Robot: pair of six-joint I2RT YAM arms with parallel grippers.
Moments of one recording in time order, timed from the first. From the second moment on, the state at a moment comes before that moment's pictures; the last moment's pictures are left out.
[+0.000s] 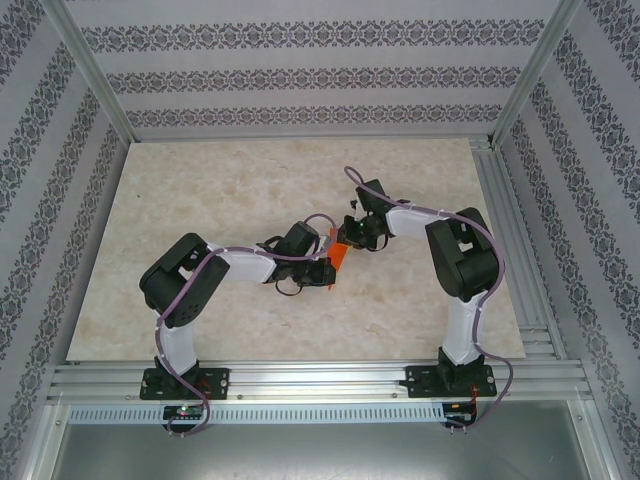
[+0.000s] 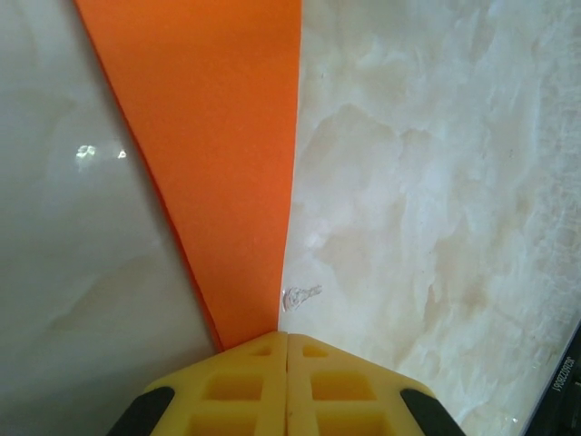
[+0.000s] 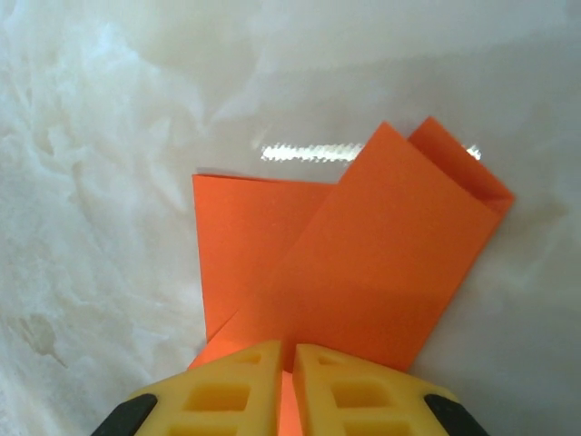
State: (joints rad) left arm -0.73 1.89 0.94 0.02 0.46 -0.71; right arm 0.39 1.98 1.19 -0.36 -0.40 0.55
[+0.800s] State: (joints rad) left arm -0.73 1.87 0.91 0.05 0.47 -0.71; right arm 0.23 2.05 1.27 -0.30 -0.45 0.48
